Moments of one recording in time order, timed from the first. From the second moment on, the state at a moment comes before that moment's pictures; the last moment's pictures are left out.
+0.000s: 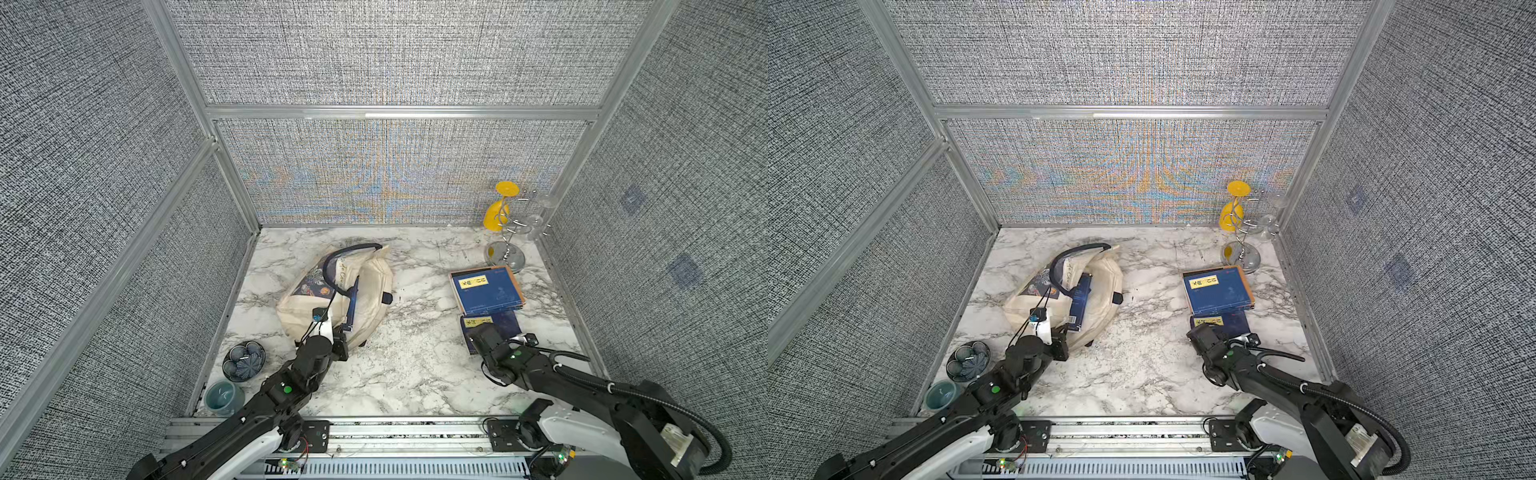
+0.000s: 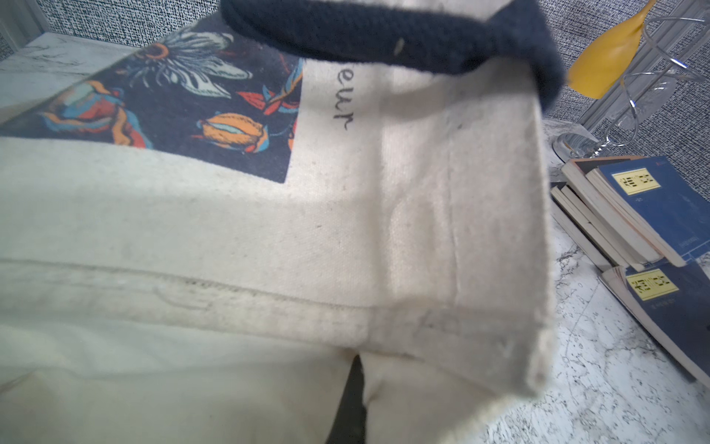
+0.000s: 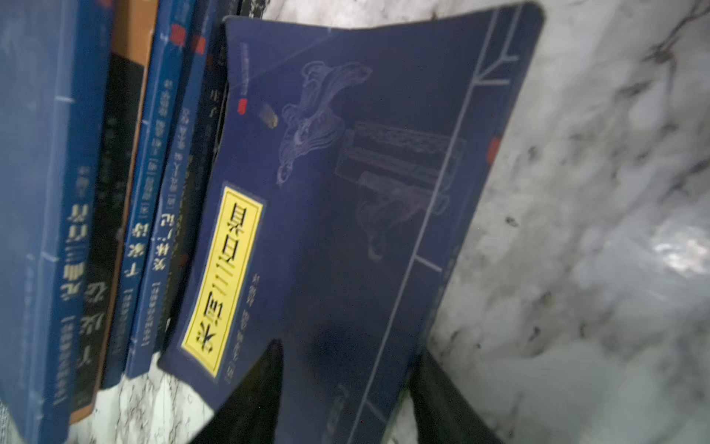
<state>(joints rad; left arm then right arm) -0.74 0.63 0.20 0.00 -0.36 -0.43 0.62 1.08 0.37 -0.38 0.54 1.69</state>
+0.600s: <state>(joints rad) -0.74 0.52 0.20 -0.08 -0.36 -0.44 0.63 0.83 0.57 -0.49 0.38 1.15</state>
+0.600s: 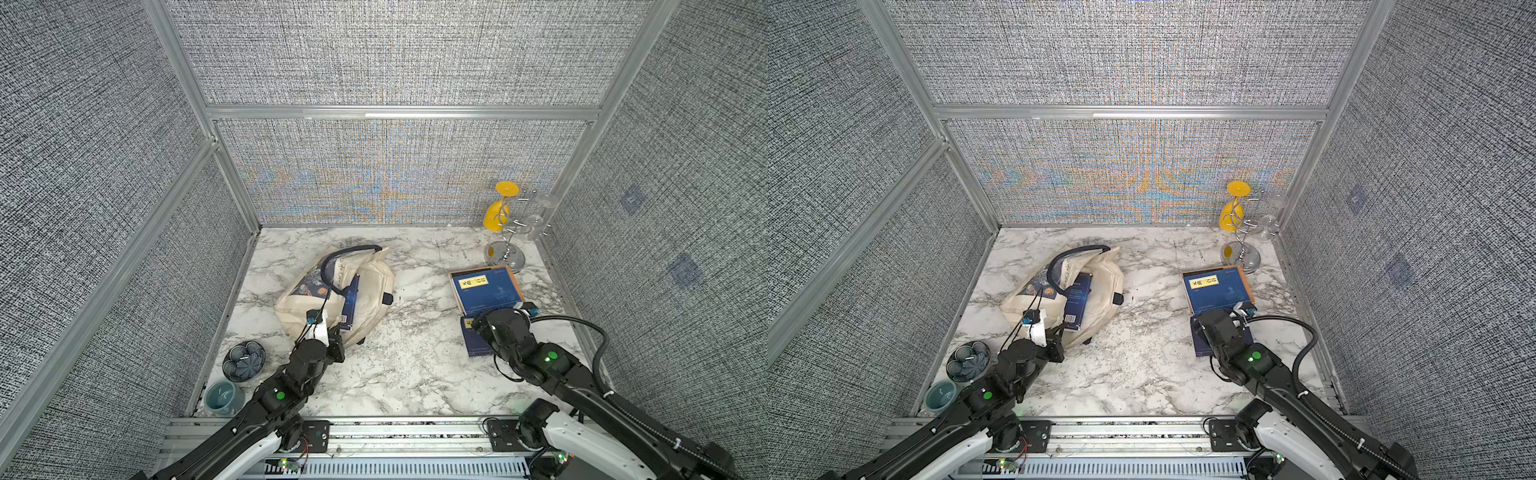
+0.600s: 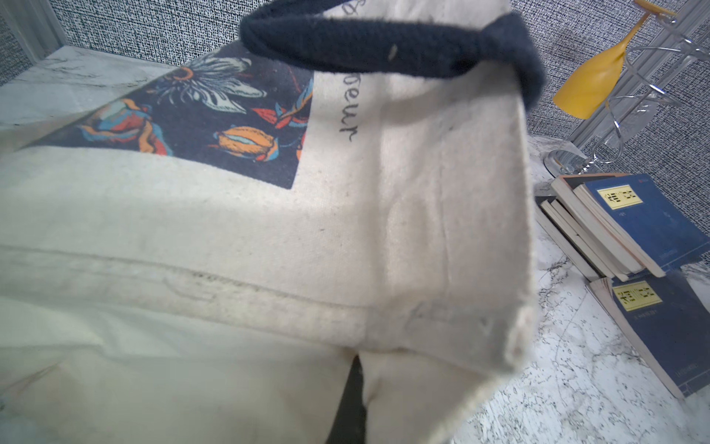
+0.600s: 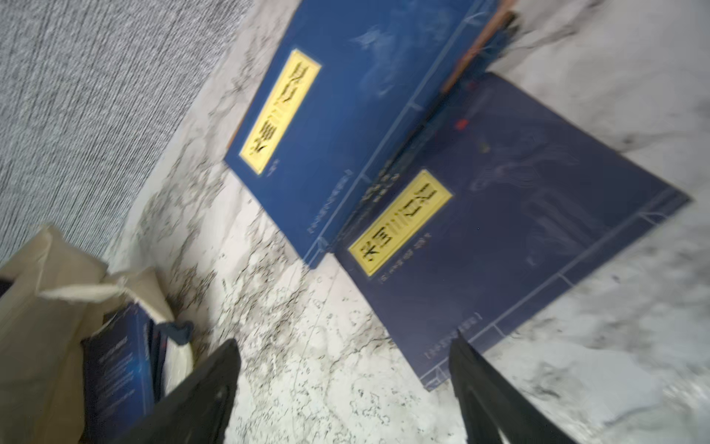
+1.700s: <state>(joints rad) -0.74 0.41 0.17 -0.15 -0.31 -0.41 0.90 2.07 1.23 0.30 -0.08 0.93</state>
